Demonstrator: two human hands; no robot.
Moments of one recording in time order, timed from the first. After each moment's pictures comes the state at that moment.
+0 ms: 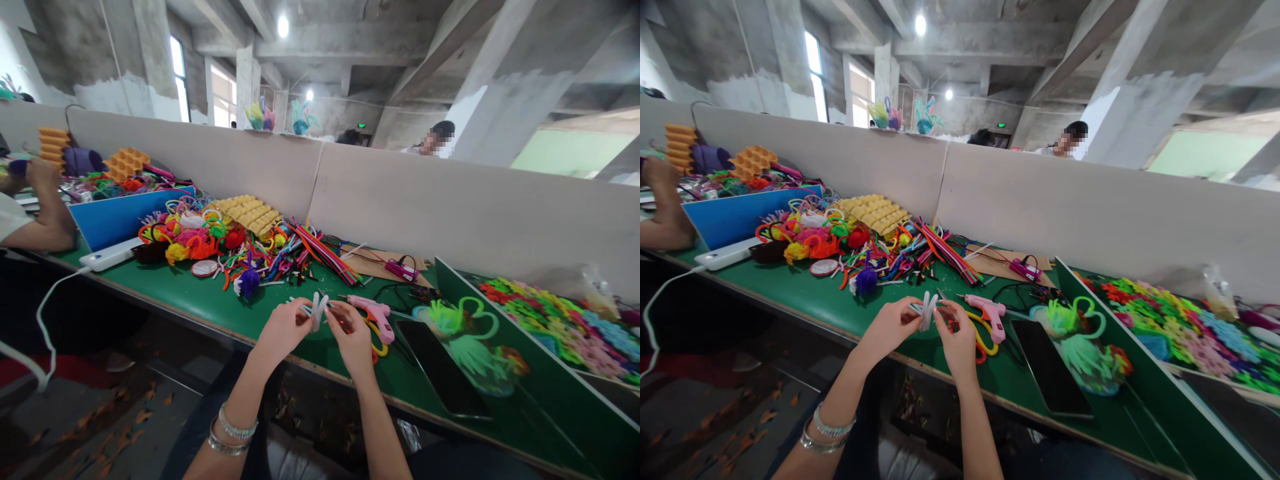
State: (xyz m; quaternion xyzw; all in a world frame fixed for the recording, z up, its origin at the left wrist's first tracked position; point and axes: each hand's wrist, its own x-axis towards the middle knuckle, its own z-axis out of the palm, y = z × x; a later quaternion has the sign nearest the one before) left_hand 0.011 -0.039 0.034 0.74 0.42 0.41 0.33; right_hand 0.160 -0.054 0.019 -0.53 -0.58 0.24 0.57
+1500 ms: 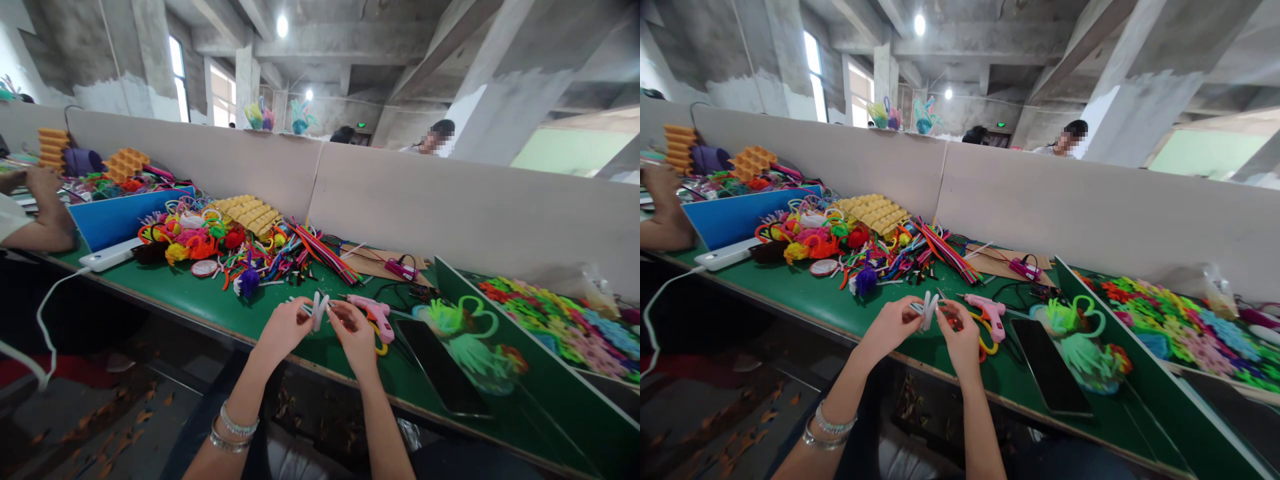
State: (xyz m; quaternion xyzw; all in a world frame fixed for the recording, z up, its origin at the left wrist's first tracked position) left_hand 0.014 -0.037 0.031 0.74 0.43 0.40 0.32; right_hand 0.167 -0.051 0.019 -0.53 -0.57 0.25 0.57
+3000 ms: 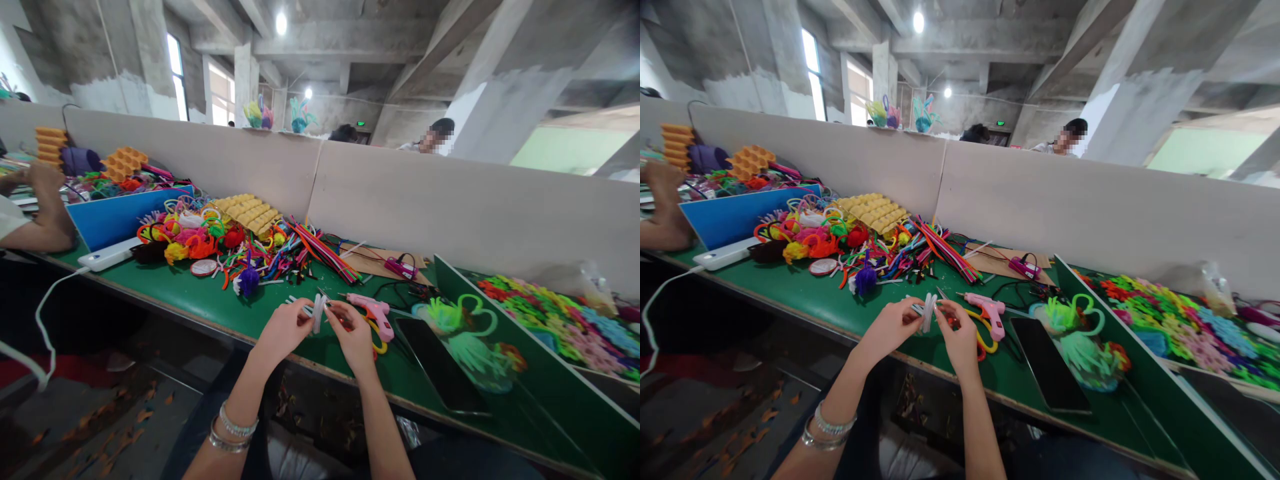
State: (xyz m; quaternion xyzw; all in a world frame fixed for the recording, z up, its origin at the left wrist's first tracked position) left_hand 0.013 -0.040 0.035 0.76 0.43 0.38 0.31; right_hand 0.167 -0.050 0.016 -0.52 -0.58 0.26 0.57
